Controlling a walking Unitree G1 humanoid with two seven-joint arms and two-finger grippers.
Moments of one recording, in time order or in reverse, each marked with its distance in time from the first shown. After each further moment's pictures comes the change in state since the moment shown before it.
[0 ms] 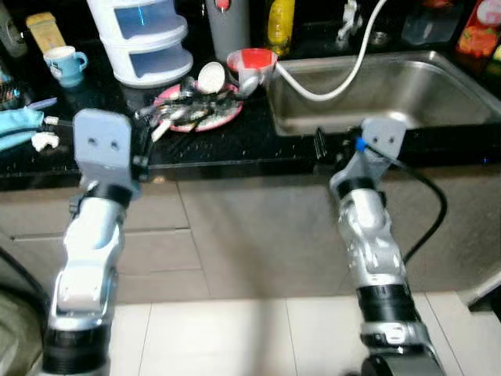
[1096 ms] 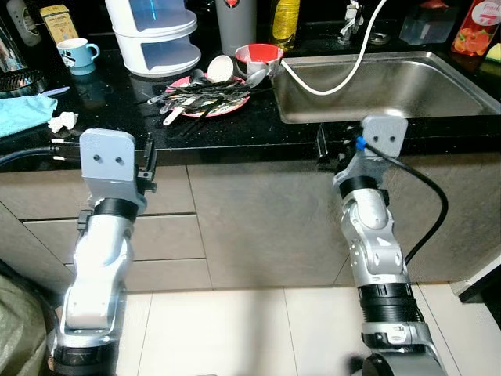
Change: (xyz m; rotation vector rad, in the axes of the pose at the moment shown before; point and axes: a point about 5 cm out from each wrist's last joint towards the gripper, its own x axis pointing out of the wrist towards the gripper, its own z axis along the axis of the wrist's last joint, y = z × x) left arm -0.013 0.000 -0.014 -0.008 0.061 0.066; right arm -0.003 0.003 -0.004 -0.051 0.011 0.040
